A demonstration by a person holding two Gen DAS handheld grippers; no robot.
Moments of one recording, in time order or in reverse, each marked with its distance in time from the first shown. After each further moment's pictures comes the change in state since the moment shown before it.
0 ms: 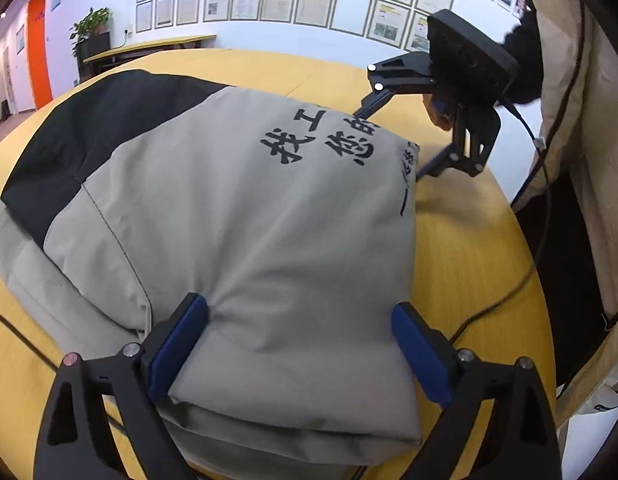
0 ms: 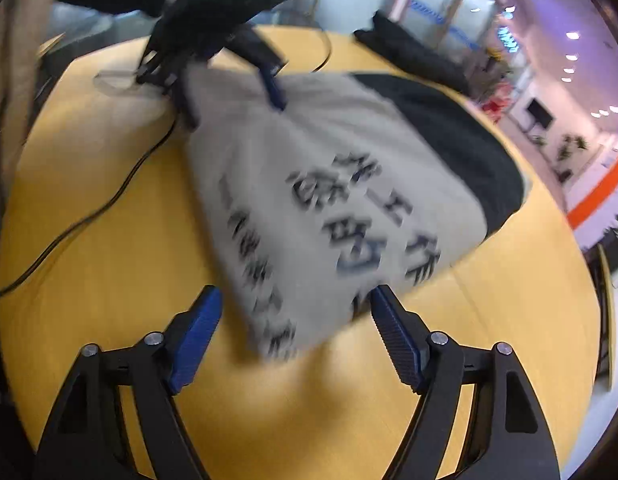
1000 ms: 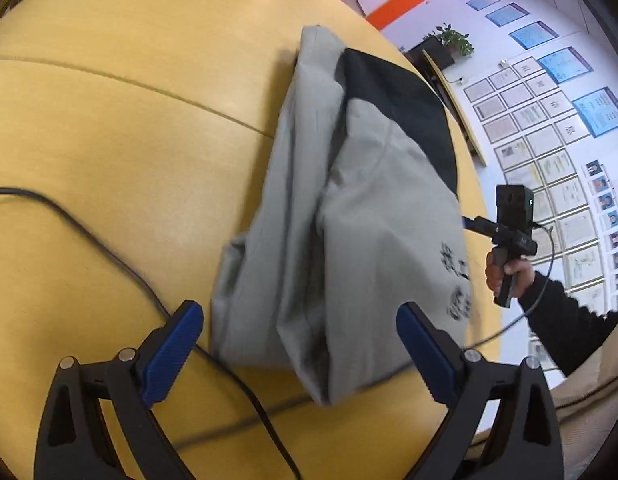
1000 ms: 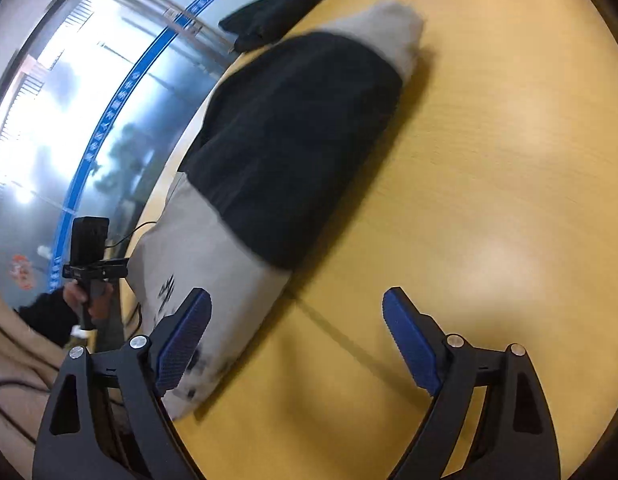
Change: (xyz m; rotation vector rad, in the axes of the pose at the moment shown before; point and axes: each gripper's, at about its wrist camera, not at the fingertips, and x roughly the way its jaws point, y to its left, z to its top) left arm -0.062 0.003 -0.074 -1.300 -0.179 0.289; right arm 0.074 -0.302 -0.040 0.718 0.045 0.675
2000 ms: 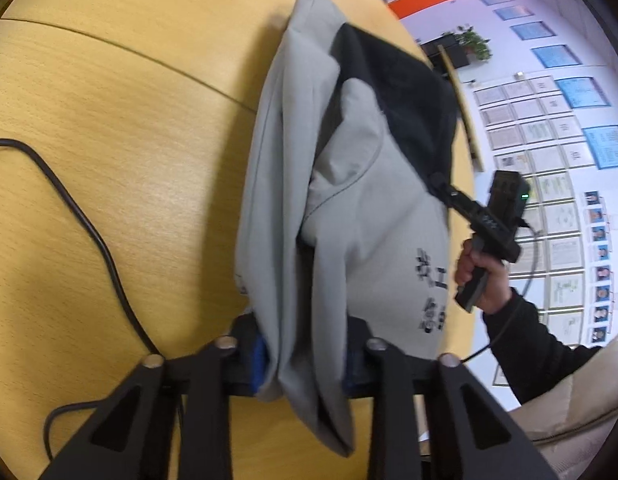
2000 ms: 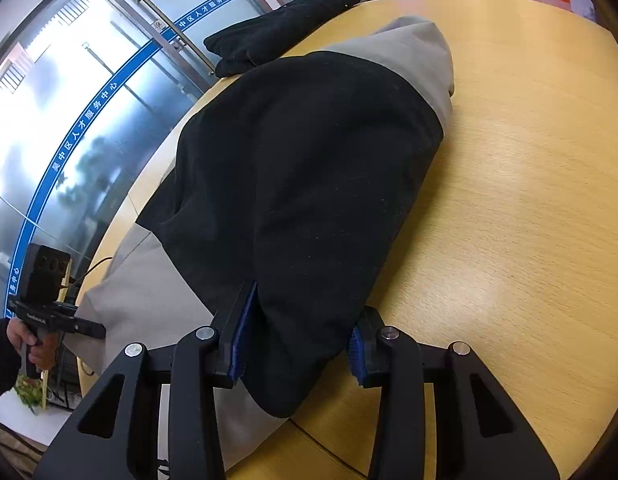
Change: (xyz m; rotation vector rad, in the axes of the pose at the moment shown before) left arm 0.003 -0.013 0.019 -0.129 0.107 -0.113; right arm 0.023 0.021 0.032 -0.057 -0.135 -0.204
